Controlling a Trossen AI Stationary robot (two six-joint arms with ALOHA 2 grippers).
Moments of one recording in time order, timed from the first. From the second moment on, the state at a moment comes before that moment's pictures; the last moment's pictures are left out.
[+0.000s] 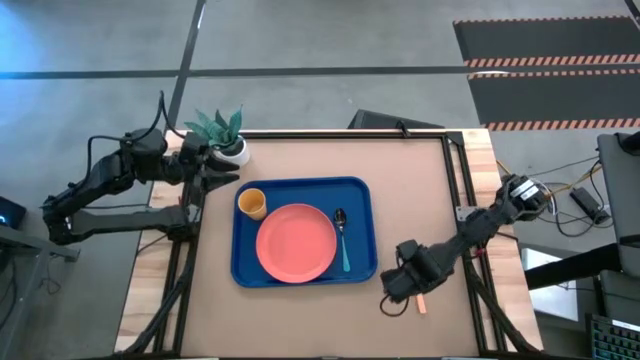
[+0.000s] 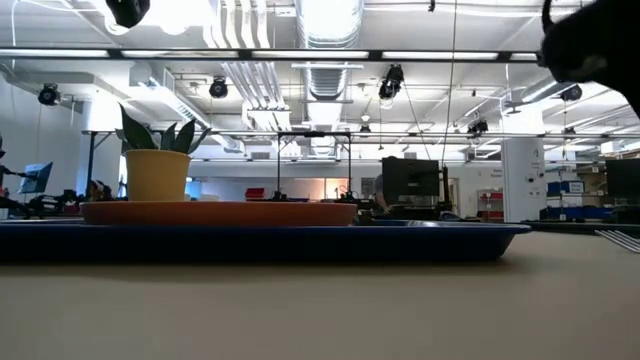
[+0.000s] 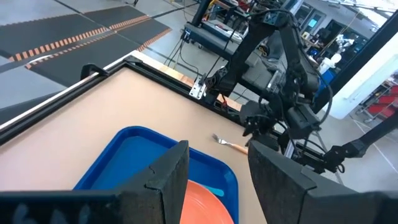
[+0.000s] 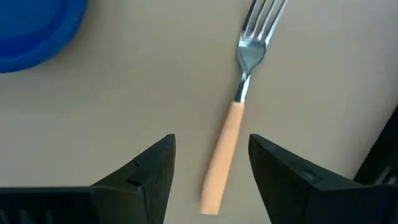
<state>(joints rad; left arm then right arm) 0.35 0.66 1.02 -0.63 0.25 -0.37 0.59 1.68 1.18 -1.15 -0.06 1.87</state>
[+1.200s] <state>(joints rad) 0.35 0.59 1.02 -0.64 0.26 -0.33 0.63 1.76 0.98 -0.85 -0.15 1.96</state>
